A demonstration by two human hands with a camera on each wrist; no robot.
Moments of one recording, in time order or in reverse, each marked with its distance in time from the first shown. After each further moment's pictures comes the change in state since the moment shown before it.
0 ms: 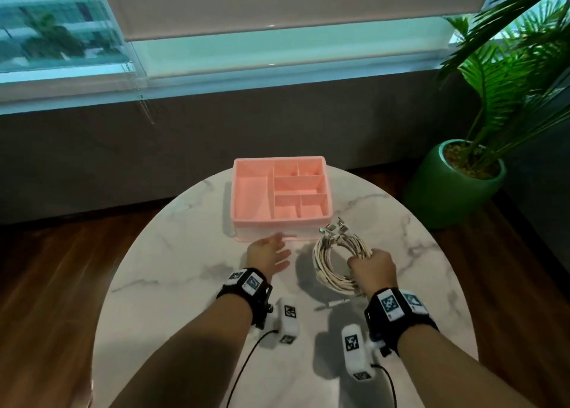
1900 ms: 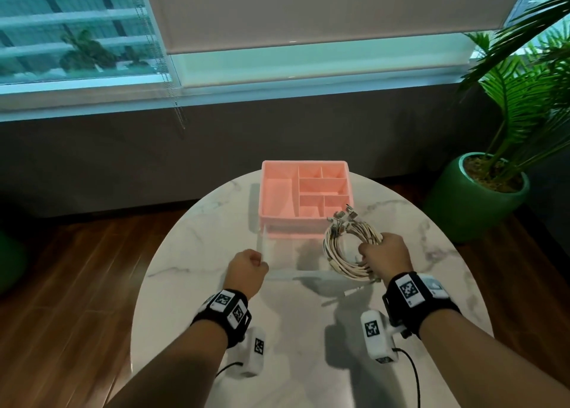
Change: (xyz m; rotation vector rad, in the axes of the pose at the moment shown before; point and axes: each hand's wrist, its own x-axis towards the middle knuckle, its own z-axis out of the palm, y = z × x) left_hand -0.051 0.006 -0.094 0.786 0.213 0.276; right_hand -0.026 -0.040 -0.011 0.020 -0.079 -0.159
